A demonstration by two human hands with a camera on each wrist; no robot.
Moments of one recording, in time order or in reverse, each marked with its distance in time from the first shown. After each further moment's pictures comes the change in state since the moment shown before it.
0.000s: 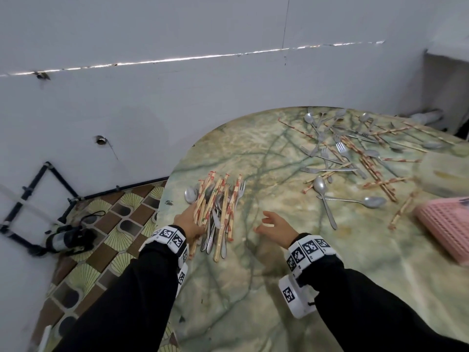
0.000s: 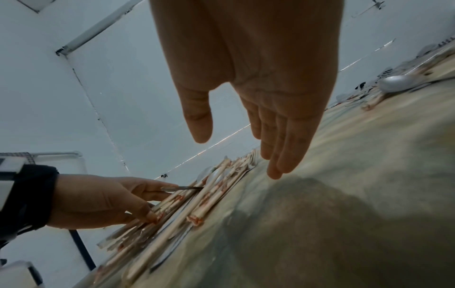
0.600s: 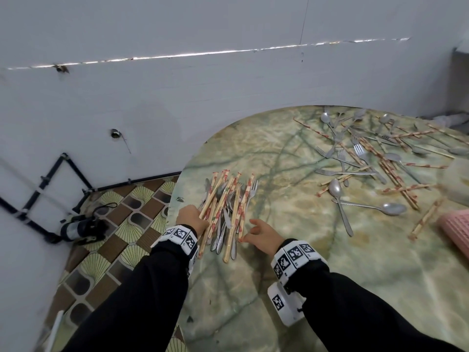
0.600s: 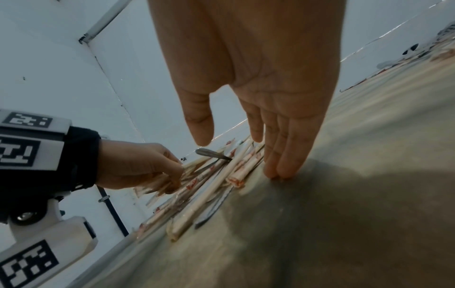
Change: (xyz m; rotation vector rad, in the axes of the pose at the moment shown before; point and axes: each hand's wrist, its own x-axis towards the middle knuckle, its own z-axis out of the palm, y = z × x) left_hand 0.006 0.001 -0.006 0.077 0.225 -0.139; right_hand 0.021 -0.005 0.047 -0.077 -0.154 0.004
